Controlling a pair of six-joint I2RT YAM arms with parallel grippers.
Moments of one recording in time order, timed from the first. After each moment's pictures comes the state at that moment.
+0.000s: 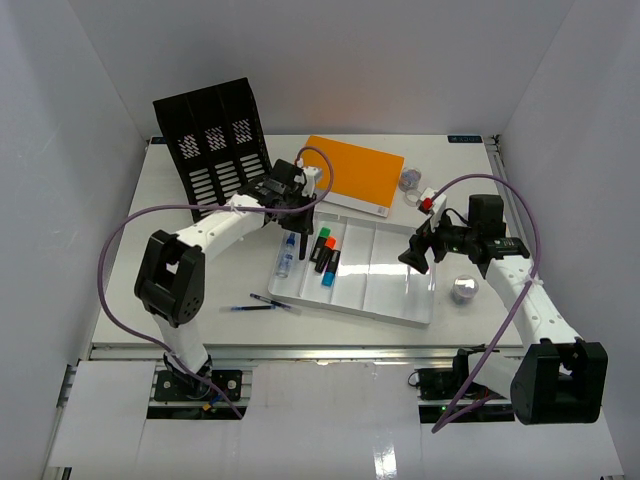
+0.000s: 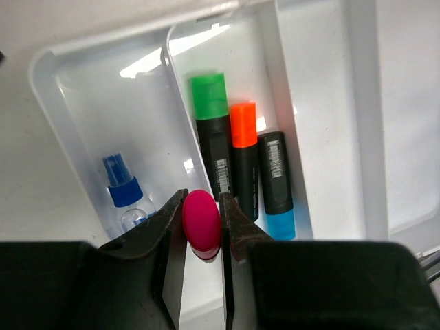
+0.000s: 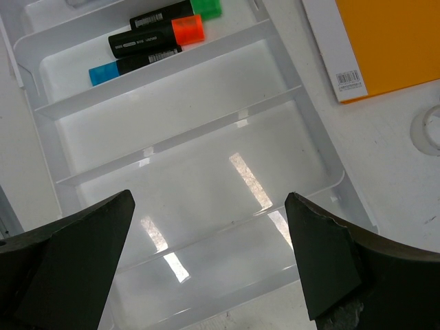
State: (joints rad) left arm -0.54 1.79 1.40 -0.52 0.17 -0.17; right arm 0.08 1.13 0.81 -0.43 -0.79 -0.58
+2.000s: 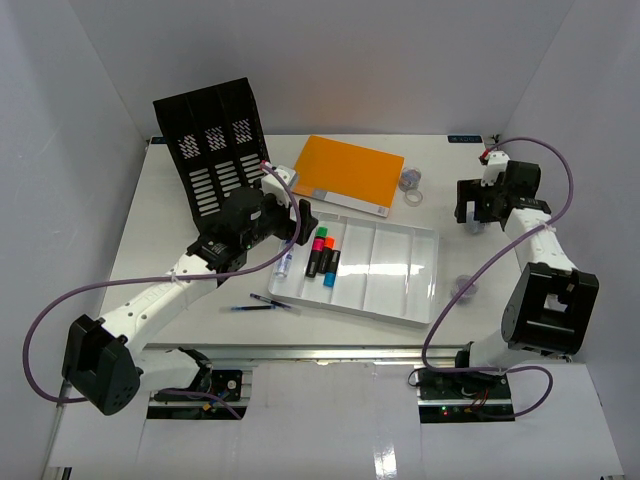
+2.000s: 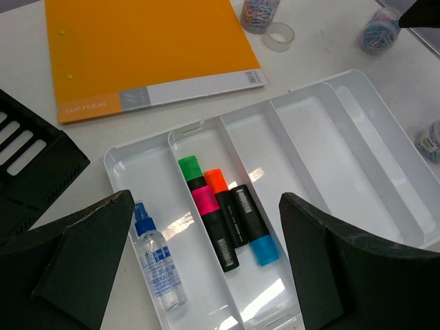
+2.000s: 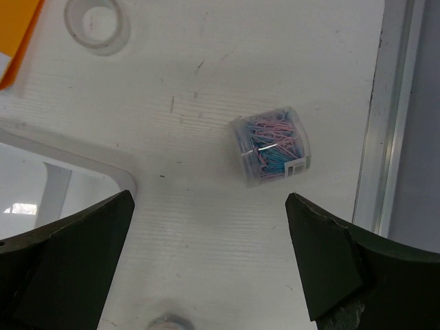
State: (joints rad) left arm -0.61 1.21 0.94 -0.02 0.07 -0.09; right arm -0.18 1.51 1.10 -0.36 -0.23 -0.25
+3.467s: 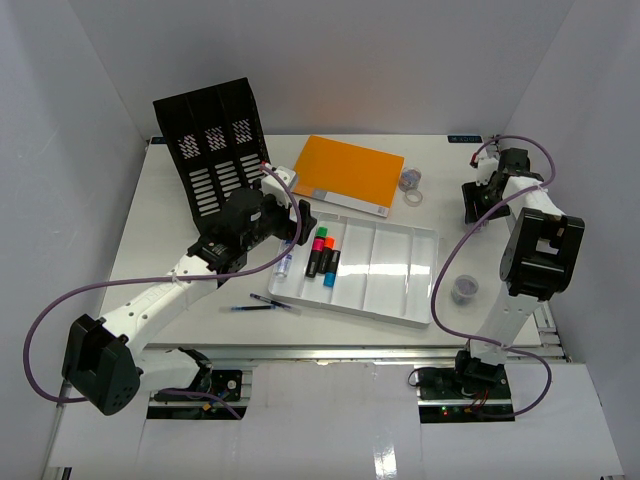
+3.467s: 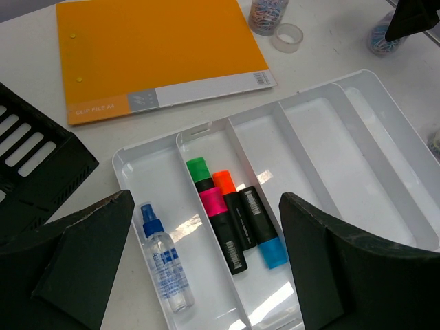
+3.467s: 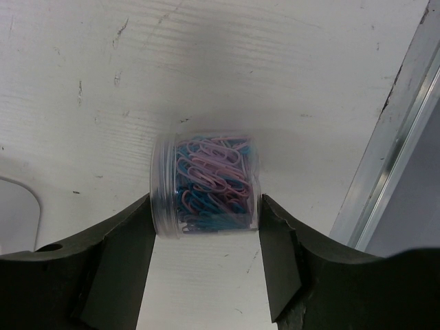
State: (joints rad) left arm -0.61 1.21 0.92 0.00 0.05 -0.07; right arm -0.22 1.93 1.44 -0.61 -0.15 -0.43
